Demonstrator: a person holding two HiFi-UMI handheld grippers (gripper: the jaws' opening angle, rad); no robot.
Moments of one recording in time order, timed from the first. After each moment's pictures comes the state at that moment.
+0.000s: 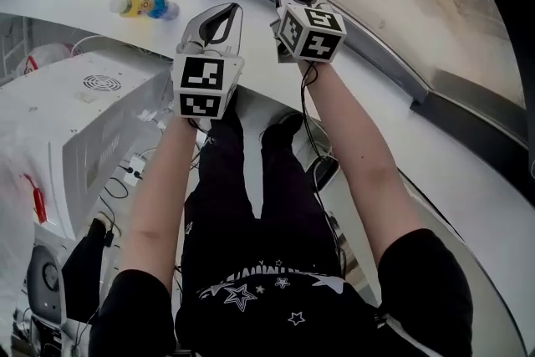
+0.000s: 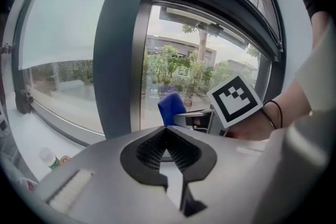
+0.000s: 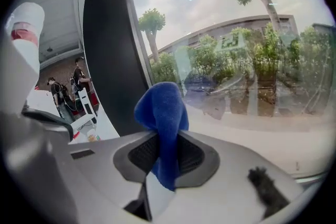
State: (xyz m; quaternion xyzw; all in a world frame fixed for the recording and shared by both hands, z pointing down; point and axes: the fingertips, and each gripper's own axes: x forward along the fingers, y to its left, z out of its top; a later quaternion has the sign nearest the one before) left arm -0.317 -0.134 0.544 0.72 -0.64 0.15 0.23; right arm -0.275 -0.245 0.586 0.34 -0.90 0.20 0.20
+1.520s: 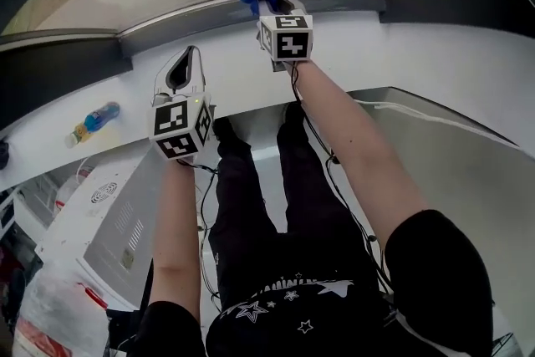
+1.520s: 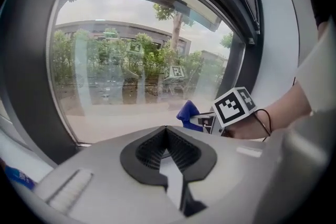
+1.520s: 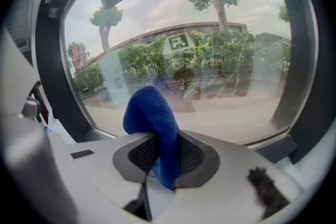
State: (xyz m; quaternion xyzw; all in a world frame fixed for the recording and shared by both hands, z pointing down) left arm -0.121 -0.180 0.572 0.80 -0.52 0.20 0.24; right arm 0.039 -0.281 0.656 0.56 -0.76 0.25 0.22
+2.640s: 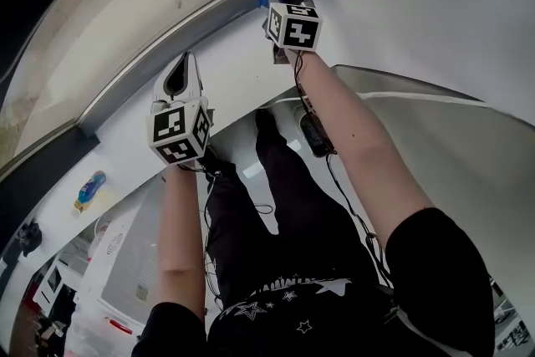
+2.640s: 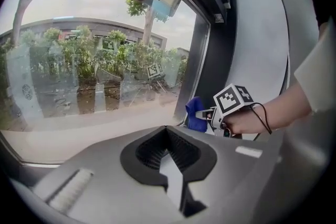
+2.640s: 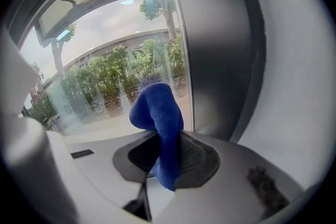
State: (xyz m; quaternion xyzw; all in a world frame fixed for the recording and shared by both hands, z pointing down) left arm 0.148 -0.199 0.556 0.86 -0.40 0.22 0.21; right arm 0.380 -0.255 0.632 0.71 -0.62 0.30 0.14
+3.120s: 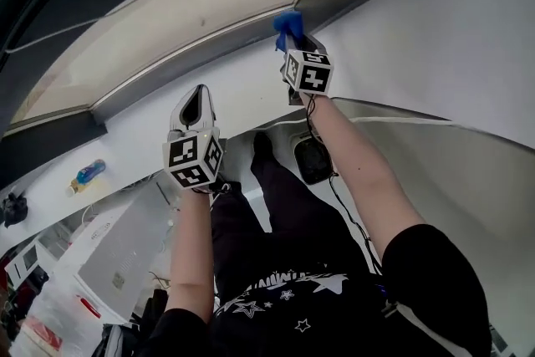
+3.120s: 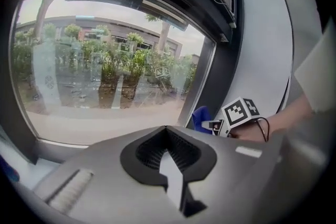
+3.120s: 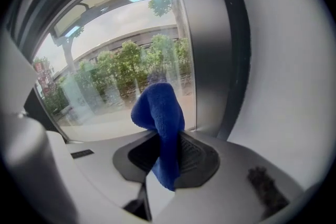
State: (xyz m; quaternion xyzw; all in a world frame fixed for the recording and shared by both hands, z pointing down) left arm 0.125 -0.149 0.507 0.83 -0.47 0.18 0.24; right arm 0.367 -0.208 0.597 0.68 -0.65 0.30 0.17
